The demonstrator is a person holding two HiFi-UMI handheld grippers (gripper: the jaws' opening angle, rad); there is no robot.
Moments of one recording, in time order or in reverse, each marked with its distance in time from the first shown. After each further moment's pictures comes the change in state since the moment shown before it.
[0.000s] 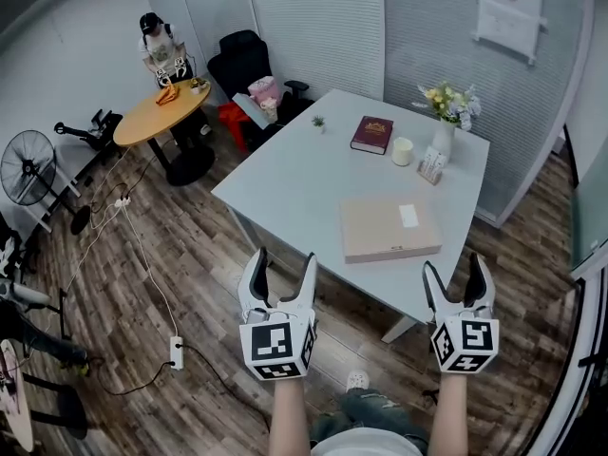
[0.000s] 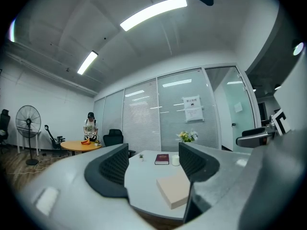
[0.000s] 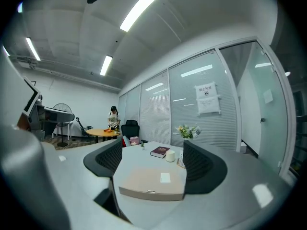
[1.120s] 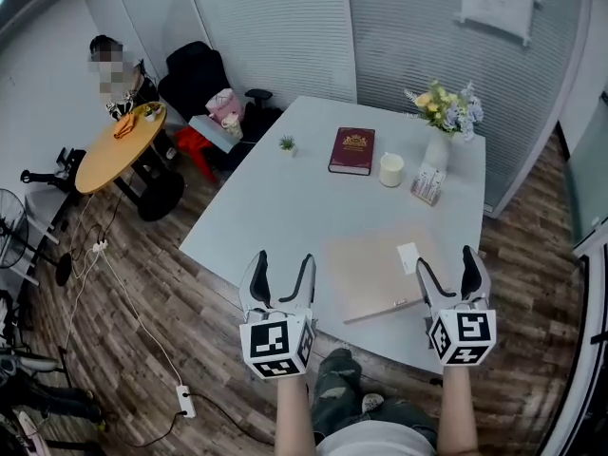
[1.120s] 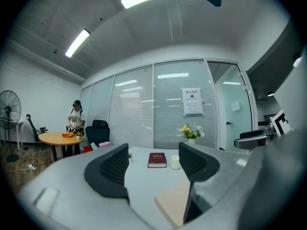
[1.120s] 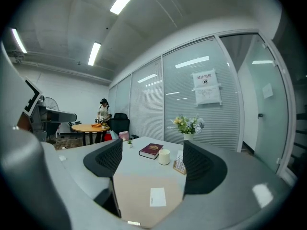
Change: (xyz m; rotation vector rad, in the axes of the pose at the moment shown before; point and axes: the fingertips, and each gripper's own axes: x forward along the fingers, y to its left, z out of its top) left arm 0.232 0.021 -0.042 -0.031 0.076 -0.140; right arm 0.193 -0.044 -0.028 0.021 0.080 -0.094
